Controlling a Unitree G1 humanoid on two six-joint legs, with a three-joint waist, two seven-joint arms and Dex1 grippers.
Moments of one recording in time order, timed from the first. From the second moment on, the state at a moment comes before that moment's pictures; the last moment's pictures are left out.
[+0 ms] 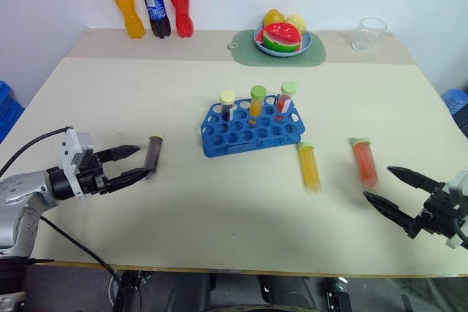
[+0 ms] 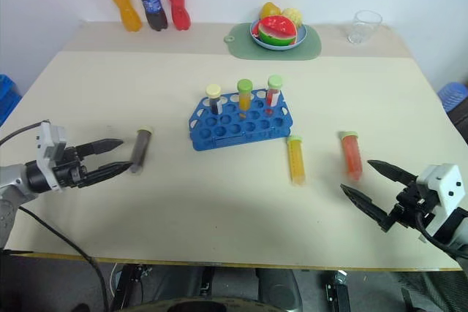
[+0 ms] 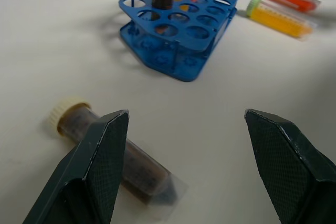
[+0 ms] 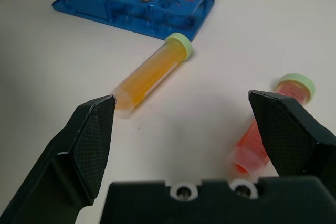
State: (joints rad) left arm -0.04 0.85 0.30 0.01 -0.62 0.28 -1.20; right arm 0.45 -0.77 -0.61 -0.40 0.64 0.31 0.92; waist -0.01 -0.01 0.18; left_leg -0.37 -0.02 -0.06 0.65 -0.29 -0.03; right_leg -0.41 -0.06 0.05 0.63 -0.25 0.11
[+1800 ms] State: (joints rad) left arm -0.06 0.78 0.19 -0.16 -0.60 0.28 -1.25; right arm -0.71 -0.91 -0.04 0.27 0.53 1.51 0.46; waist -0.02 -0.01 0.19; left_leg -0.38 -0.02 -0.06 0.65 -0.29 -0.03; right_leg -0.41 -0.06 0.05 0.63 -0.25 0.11
